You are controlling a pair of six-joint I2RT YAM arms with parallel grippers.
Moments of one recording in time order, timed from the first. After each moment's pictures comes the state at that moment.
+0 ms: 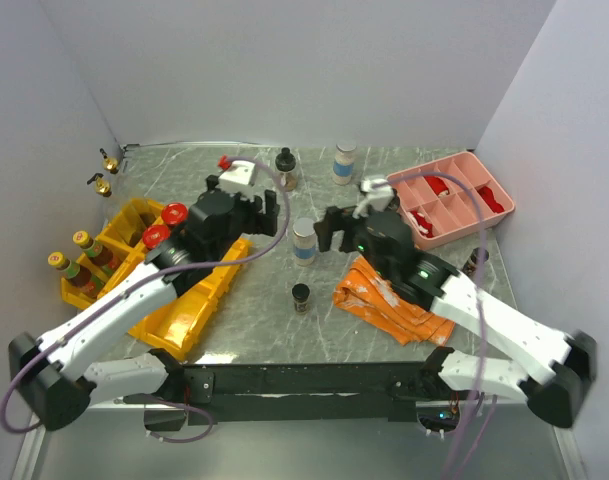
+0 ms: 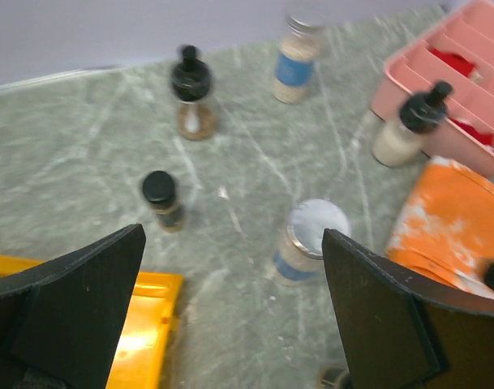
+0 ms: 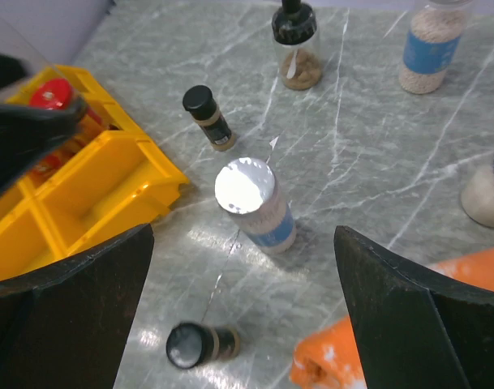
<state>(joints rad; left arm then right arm) -0.72 1.08 1.01 -0.13 -0.36 -0.16 0.82 1.12 0.96 -0.14 0.36 0.36</state>
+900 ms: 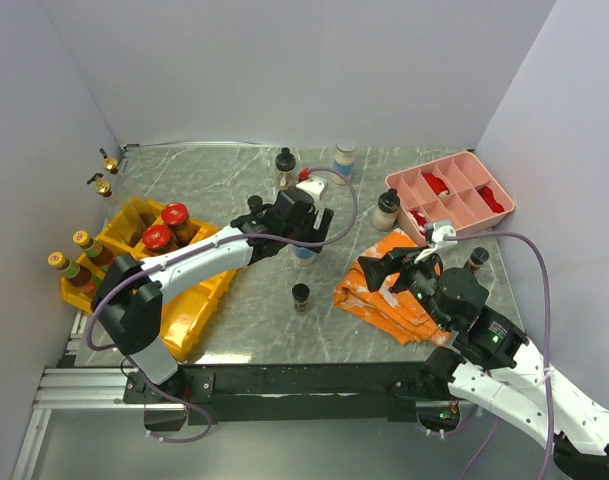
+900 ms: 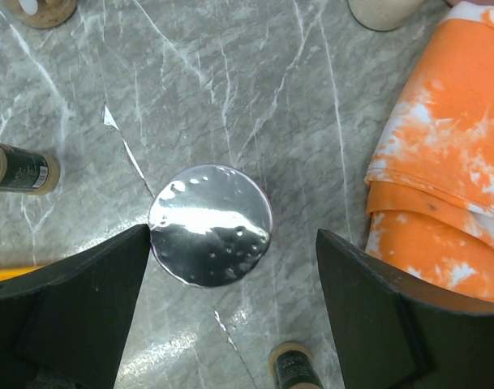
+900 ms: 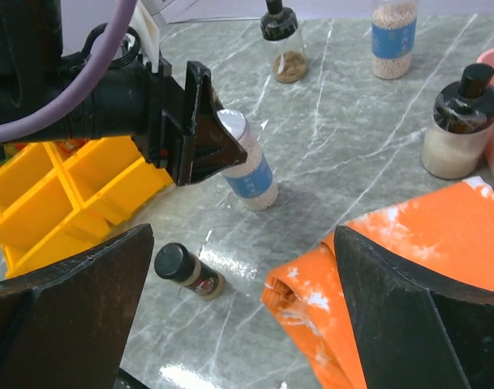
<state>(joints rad) -0.83 1.64 1.28 -0.29 -0.24 -0.26 0.82 0.49 0.68 -0.34 0.35 0.37</state>
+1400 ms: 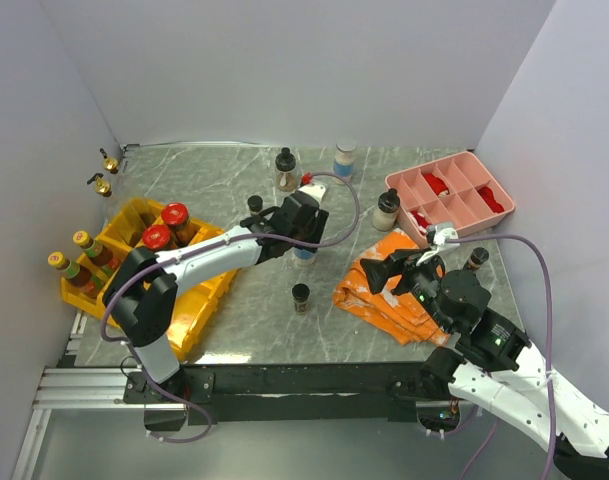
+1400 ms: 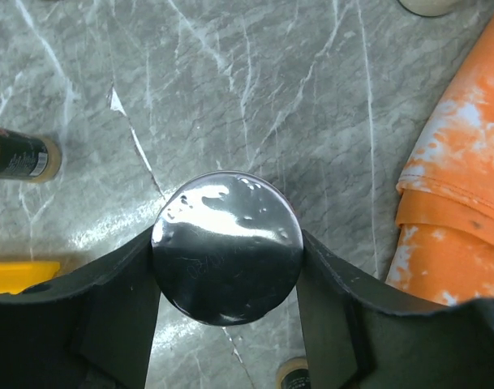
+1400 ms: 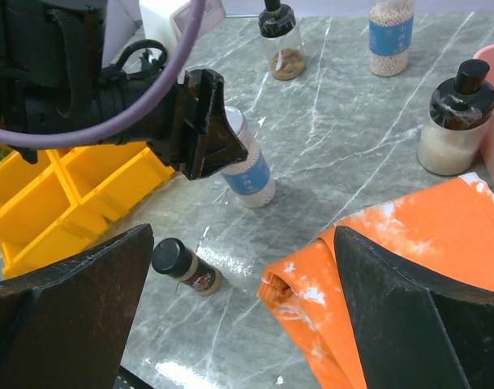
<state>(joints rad) -0.83 1.71 1.28 -0.27 -0.29 -0.28 0.82 0.46 0.67 -0.37 0.35 0.36</state>
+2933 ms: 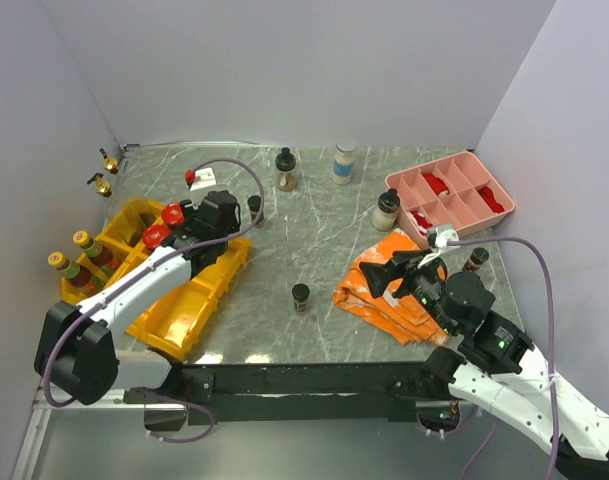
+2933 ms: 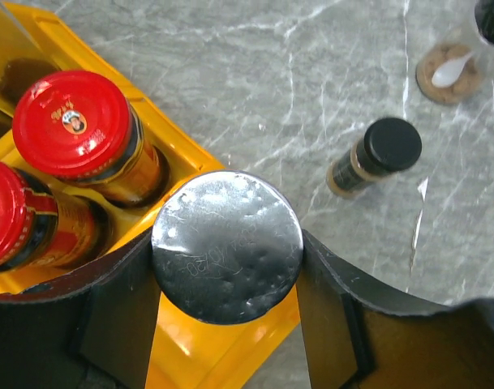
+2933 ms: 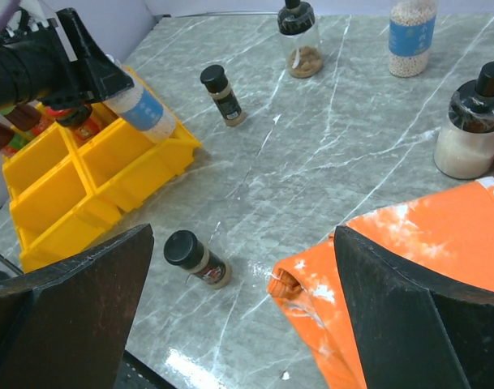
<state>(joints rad) -0.51 1.28 0.92 -0.26 -0.67 -0.50 0.82 0.44 0.67 -0.38 0.30 0.36</state>
